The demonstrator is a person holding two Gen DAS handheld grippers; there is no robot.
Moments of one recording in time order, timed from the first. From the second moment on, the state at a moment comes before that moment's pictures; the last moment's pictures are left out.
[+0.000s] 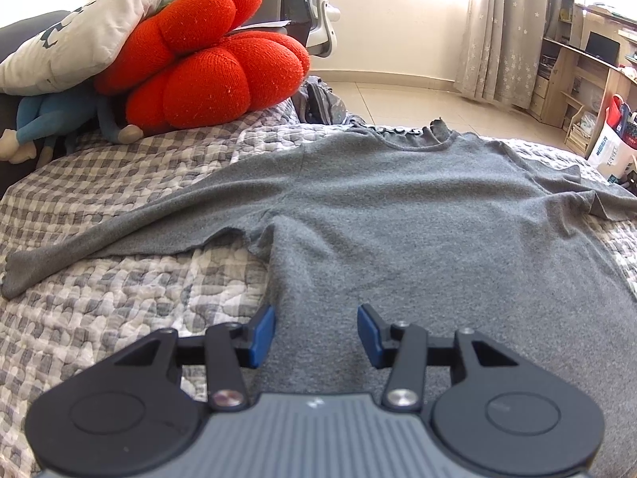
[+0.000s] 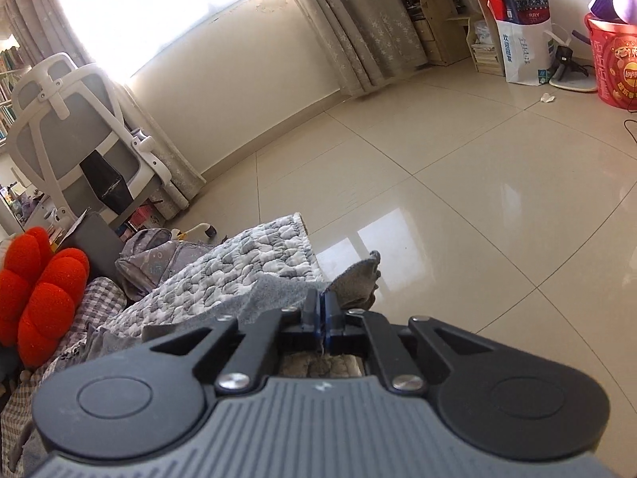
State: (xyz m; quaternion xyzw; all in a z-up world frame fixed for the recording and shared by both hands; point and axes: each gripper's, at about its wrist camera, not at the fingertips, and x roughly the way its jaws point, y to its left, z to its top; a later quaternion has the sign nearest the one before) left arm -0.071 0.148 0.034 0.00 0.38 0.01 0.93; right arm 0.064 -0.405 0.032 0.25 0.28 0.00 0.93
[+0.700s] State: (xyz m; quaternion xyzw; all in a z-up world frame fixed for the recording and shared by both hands) left arm -0.080 0.149 0.039 0.00 0.37 0.00 0.93; right arm 0.042 -0.391 0.017 0.21 0.29 -0.03 0.93
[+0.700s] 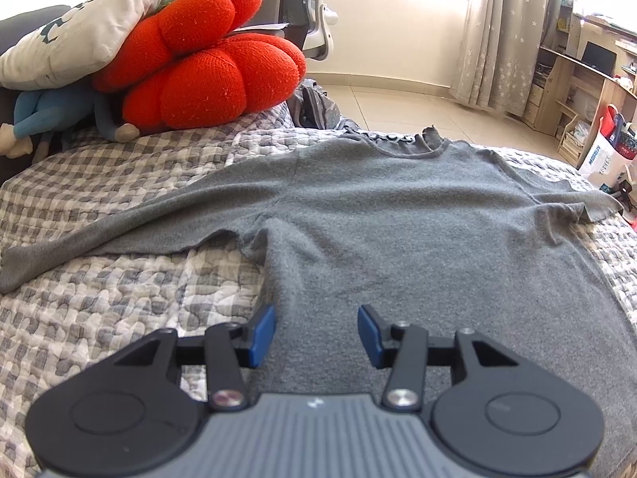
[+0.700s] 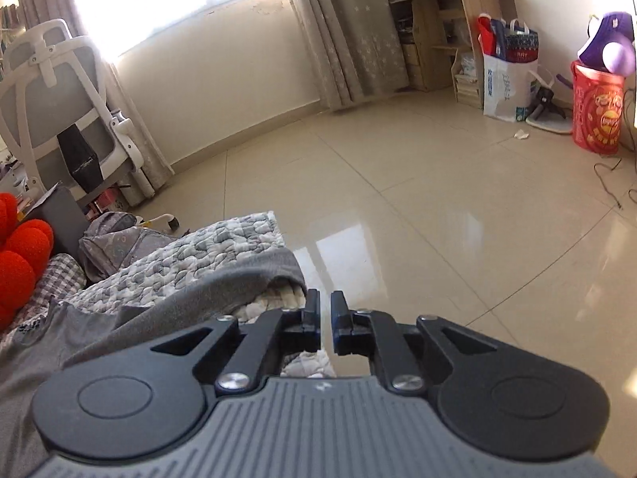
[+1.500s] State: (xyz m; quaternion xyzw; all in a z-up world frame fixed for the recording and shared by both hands) left arm -0.168 0.187 0.027 -0.03 0.39 0.02 0.92; right arm -0.106 -0.235 0.022 0.11 0.38 0.32 0.86
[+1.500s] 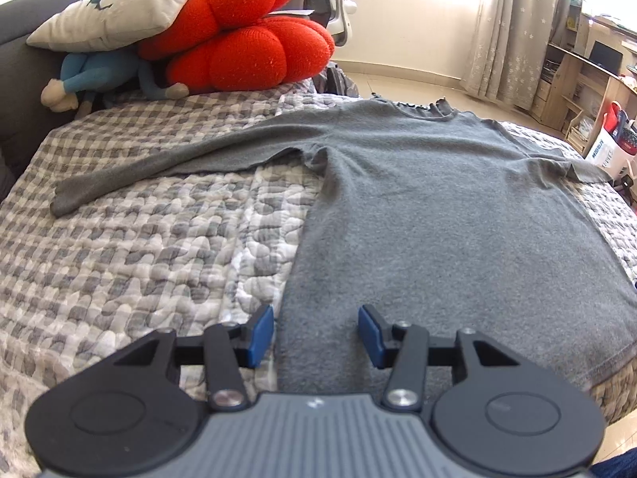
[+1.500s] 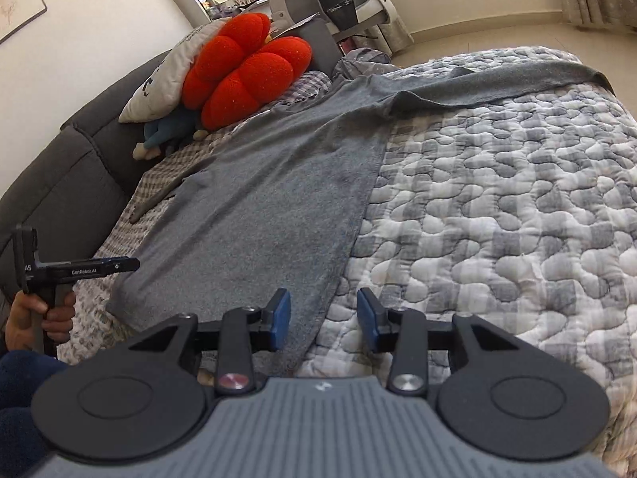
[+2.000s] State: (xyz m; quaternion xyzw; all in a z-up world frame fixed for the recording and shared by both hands) left arm -0.178 0.189 0.036 -0.01 0.37 0.00 0.93; right arm -0.133 -0.226 0.036 0.09 0.37 0.32 0.87
